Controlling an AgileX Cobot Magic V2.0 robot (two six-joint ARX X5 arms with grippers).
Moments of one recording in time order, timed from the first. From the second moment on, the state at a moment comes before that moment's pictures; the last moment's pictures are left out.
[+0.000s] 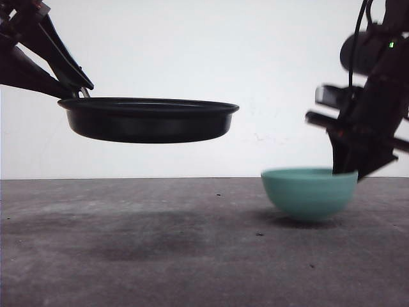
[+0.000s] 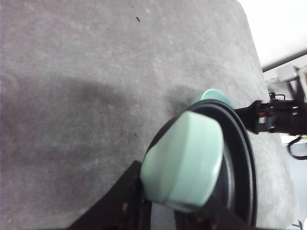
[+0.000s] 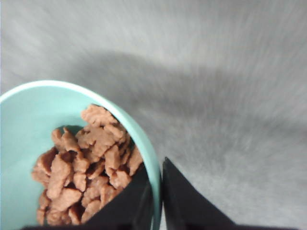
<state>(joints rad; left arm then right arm) -0.36 0.97 0.70 -0.27 0.39 -0.64 0.18 1.62 1.08 -0.51 -0.27 0.14</state>
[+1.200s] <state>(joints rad) -0.43 1.12 0.96 -0.40 0.39 -0.65 0.97 1.31 1.17 0.13 0.71 -0.55</state>
